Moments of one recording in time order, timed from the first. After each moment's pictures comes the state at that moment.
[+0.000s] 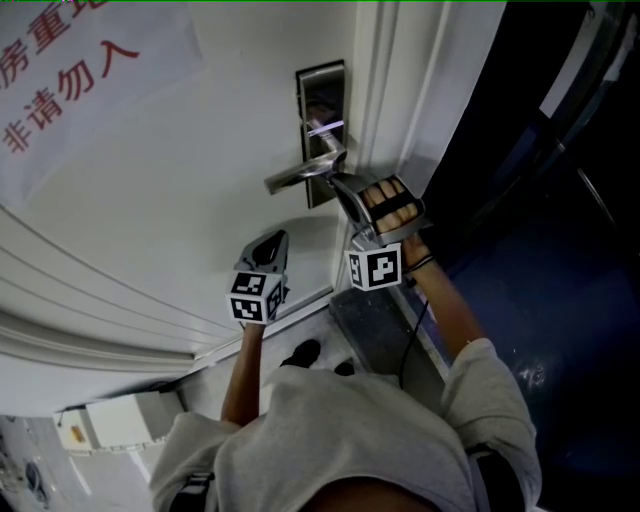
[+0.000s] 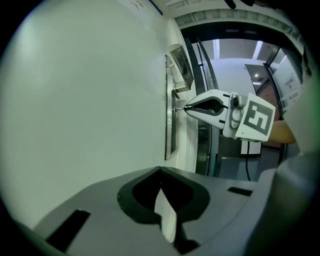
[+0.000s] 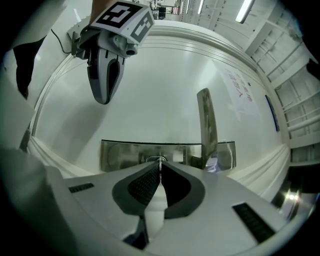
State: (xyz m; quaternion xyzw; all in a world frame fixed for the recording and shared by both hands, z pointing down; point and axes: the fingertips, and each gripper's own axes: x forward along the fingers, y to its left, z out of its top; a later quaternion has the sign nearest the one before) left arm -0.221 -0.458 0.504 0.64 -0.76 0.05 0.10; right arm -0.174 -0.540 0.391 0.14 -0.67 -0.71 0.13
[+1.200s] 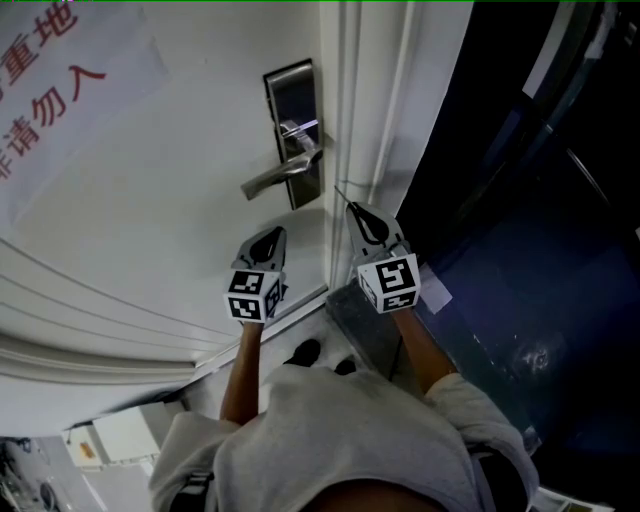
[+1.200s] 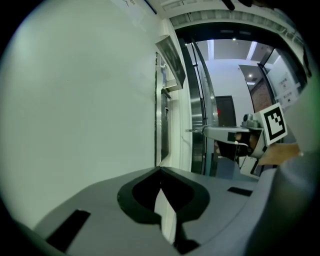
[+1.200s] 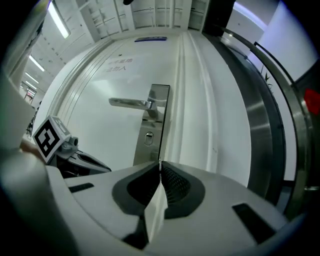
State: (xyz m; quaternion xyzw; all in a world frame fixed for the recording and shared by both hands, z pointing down) left arm -0.204 -0.483 0.492 0.66 -0.74 0.06 0.08; right arm -0.098 -0.562 0.421 0.19 -0.98 -0.08 0.01
